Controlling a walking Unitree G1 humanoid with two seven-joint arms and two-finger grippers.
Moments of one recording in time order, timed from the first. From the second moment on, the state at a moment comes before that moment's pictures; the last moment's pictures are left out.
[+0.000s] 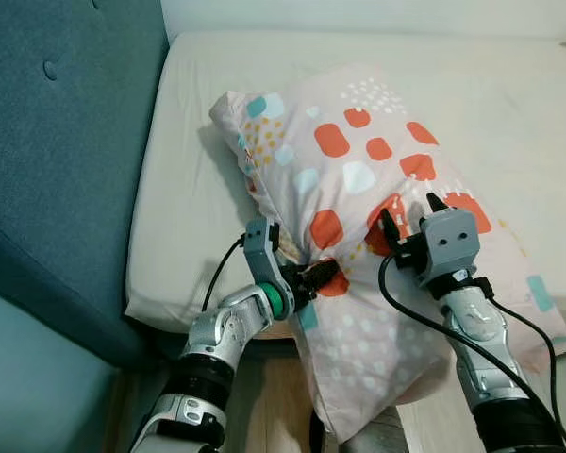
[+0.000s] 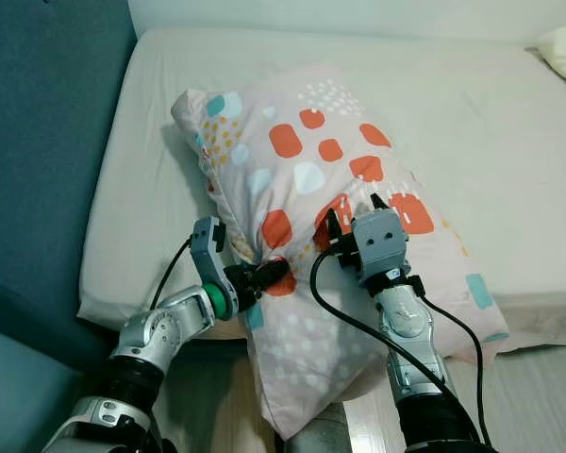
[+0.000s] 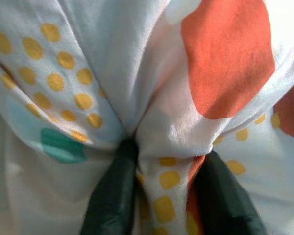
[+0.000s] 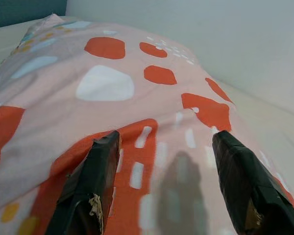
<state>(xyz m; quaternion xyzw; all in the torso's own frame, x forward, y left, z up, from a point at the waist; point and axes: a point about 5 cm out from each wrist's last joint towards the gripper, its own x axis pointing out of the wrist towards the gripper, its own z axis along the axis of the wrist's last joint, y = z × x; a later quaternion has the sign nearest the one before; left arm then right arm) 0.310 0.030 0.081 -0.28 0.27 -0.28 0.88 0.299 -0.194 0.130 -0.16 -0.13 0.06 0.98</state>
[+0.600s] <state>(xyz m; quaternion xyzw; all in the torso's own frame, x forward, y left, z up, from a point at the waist) 0.357 0.065 0.162 -0.16 0.13 -0.18 0.96 0.300 -0.196 0.132 -0.17 -0.13 0.05 0.98</state>
